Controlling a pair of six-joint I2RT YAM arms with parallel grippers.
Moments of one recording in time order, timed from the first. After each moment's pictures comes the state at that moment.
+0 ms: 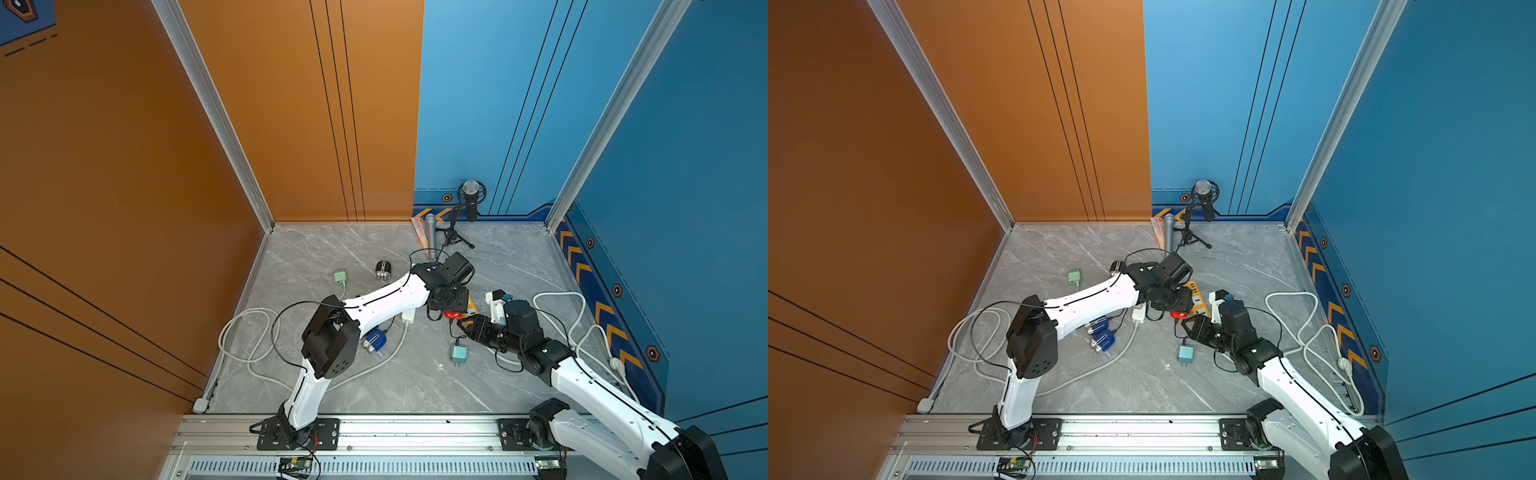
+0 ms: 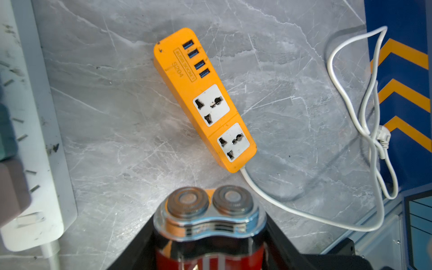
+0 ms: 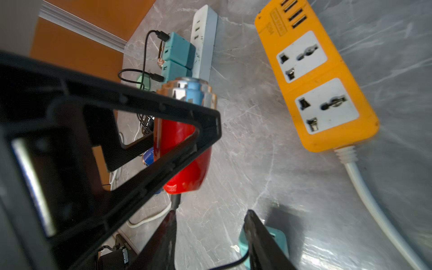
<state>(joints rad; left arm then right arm) -0.91 2.07 1.82 -0.78 0.05 -0.73 0.44 0.92 0.44 -0.14 -0.32 0.82</state>
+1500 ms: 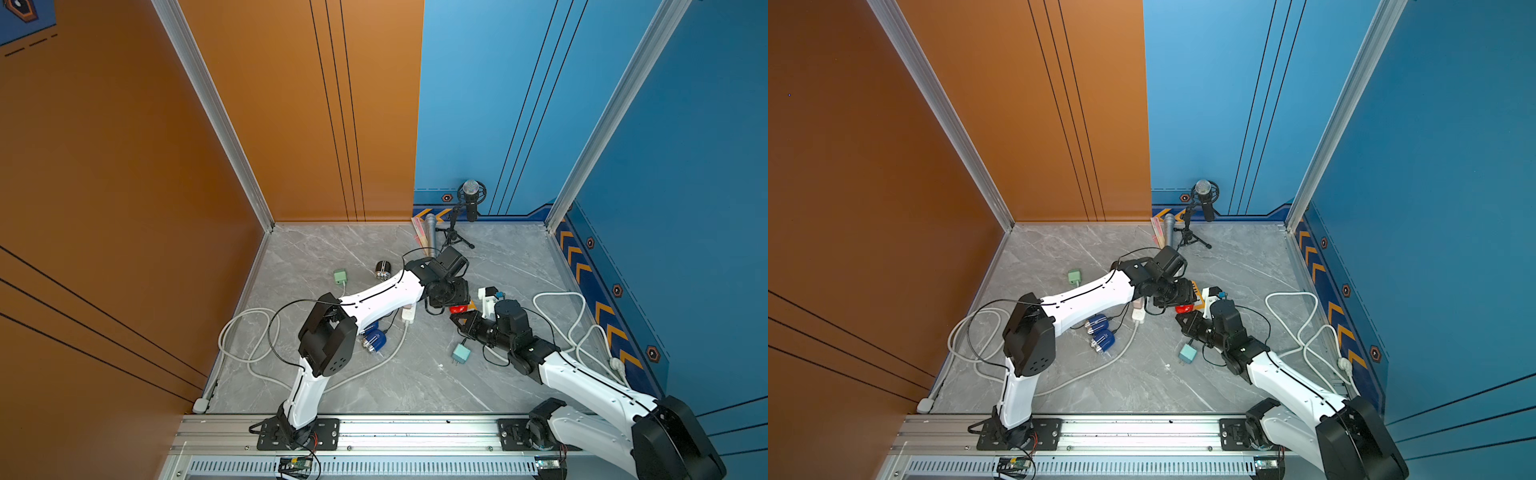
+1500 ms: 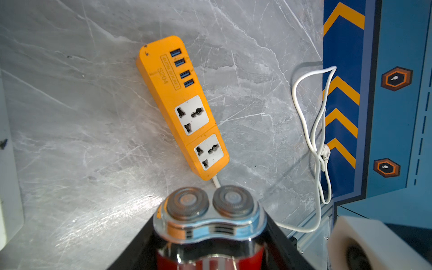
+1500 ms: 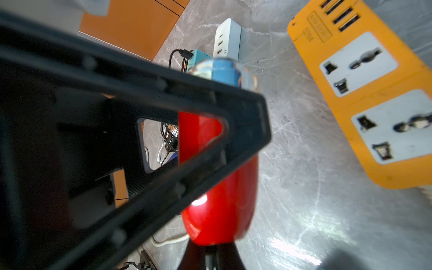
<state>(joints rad) -0.86 2.06 1.80 -0.68 0.18 -0.86 0.49 1.06 0.41 0.14 -0.29 0.96</state>
